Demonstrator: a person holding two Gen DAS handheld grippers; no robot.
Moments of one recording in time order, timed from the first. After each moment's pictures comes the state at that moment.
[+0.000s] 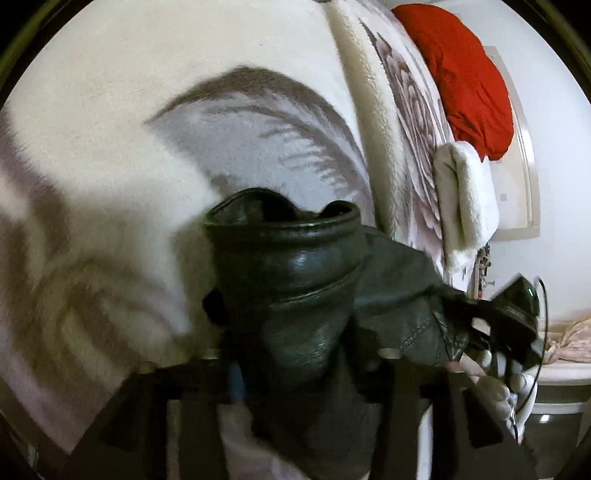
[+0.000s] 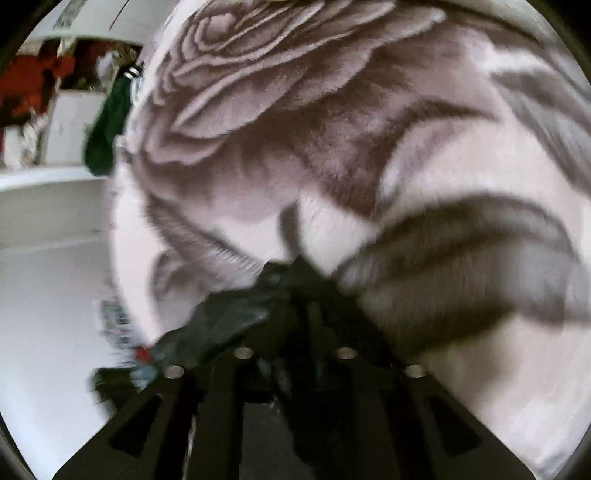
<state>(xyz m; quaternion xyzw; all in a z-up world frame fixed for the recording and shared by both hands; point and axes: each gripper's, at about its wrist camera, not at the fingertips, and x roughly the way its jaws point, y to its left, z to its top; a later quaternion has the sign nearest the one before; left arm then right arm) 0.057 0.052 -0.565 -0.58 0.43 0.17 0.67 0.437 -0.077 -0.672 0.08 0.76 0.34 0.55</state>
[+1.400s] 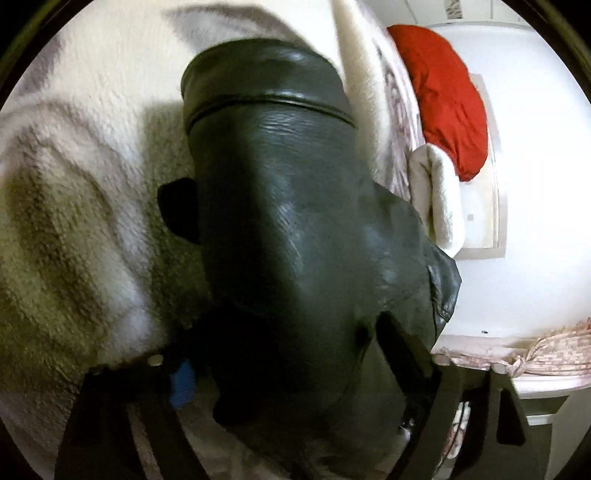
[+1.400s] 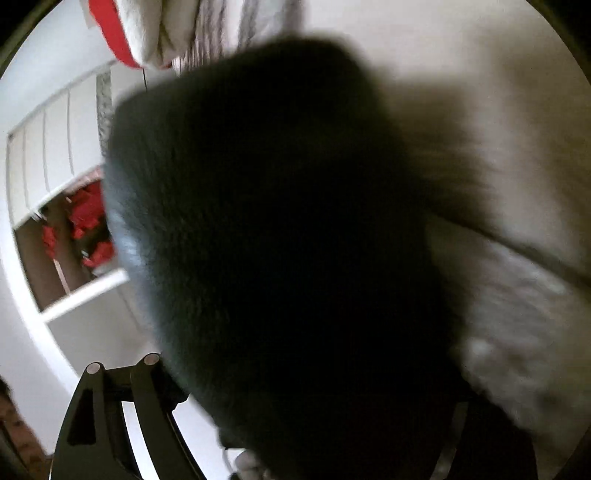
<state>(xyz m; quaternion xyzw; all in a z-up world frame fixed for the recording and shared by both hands) 0.054 -0.003 -0.595 -0.63 0.34 0.16 0.69 0.334 -0.183 -0.775 0.39 0.74 0.34 0.43</state>
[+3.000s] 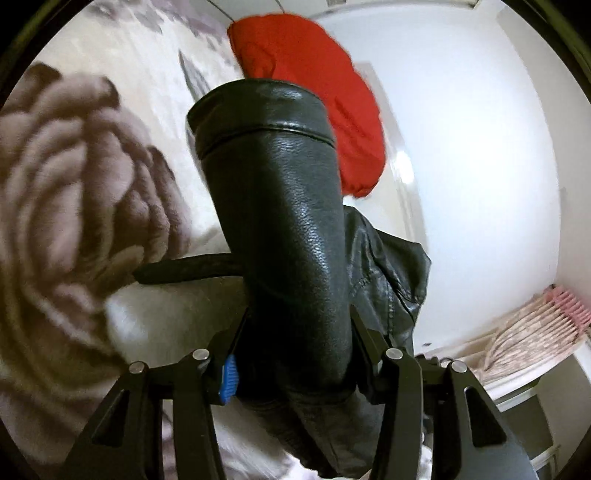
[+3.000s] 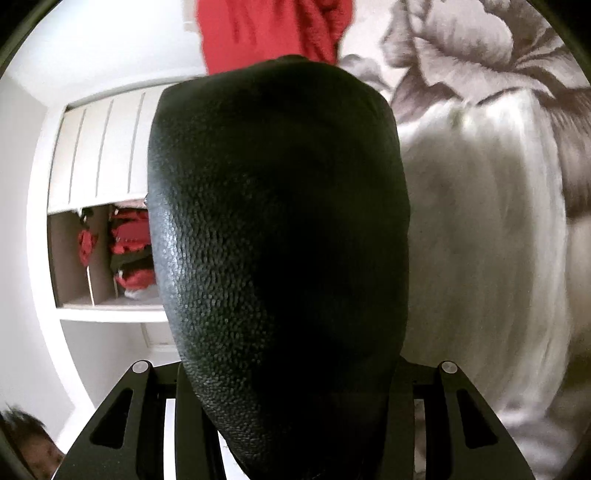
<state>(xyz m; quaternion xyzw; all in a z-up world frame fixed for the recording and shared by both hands) 0.483 0.113 -0.554 -0.58 0.23 0.02 0.78 0.824 -0.072 -0.607 0.40 0.64 0.41 0.51</state>
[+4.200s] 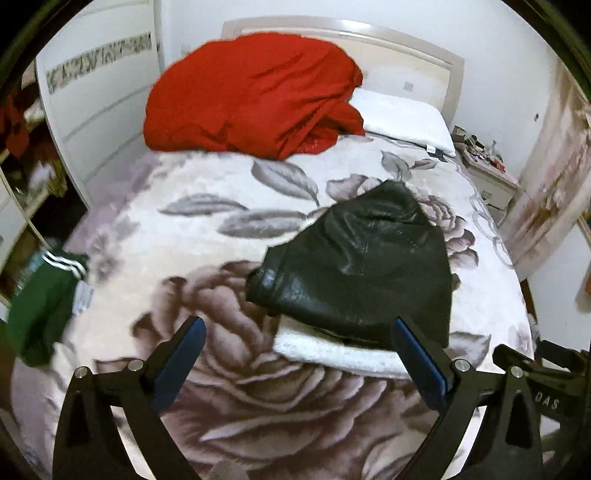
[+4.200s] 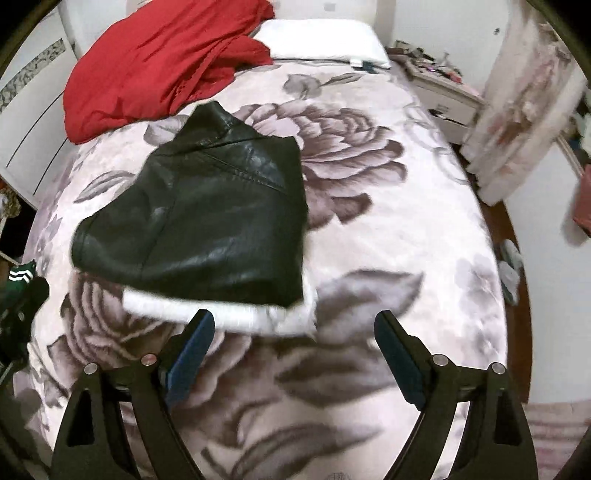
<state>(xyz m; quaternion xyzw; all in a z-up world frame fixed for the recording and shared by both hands) 0.471 0.066 -0.386 -0.06 0.45 0.09 0.88 0.587 -0.088 -0.447 -0.04 0.57 0.02 0.82</state>
